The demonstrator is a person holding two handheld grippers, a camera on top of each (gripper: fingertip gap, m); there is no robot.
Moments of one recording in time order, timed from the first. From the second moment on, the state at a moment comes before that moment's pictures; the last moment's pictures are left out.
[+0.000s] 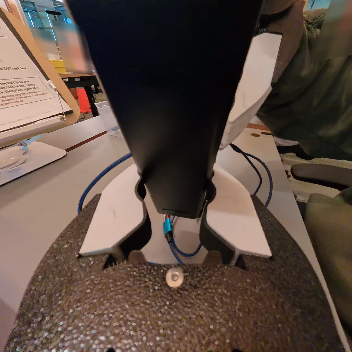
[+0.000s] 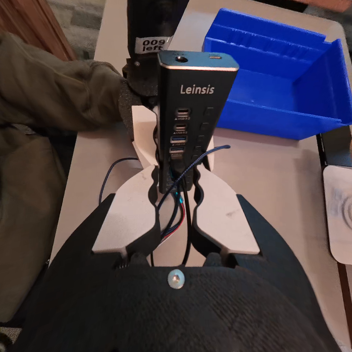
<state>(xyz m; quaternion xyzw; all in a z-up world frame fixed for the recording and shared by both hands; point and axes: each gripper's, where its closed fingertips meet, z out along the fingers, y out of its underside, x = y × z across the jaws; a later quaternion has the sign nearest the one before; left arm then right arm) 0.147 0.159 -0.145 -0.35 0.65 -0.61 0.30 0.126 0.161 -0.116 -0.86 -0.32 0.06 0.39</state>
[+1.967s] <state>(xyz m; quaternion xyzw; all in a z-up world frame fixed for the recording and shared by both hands) 0.147 0.127 -0.155 -0.28 0.69 -0.59 0.31 0.137 0.123 -0.153 -0.90 -0.40 0.00 0.17</state>
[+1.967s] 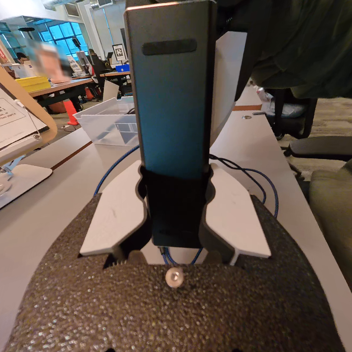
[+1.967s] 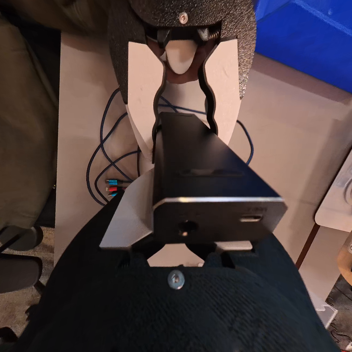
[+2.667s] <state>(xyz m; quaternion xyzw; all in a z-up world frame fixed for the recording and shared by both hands) 0.139 0.133 -0.139 -0.27 0.67 -0.62 0.31 0.131 0.131 -0.138 -0.90 -0.41 -0.04 0.16</state>
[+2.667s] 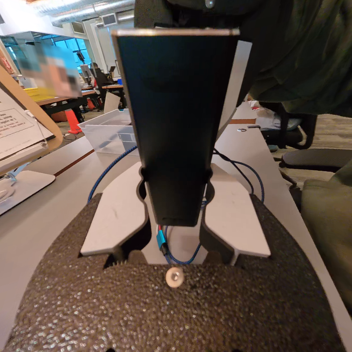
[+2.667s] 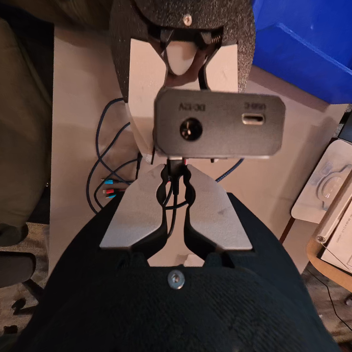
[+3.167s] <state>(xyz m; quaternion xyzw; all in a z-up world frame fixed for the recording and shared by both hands) 0.146 0.128 -0.158 -0.27 0.71 -0.56 0.33 0.142 0.119 -0.155 -0.91 -0.40 -0.05 0.11</state>
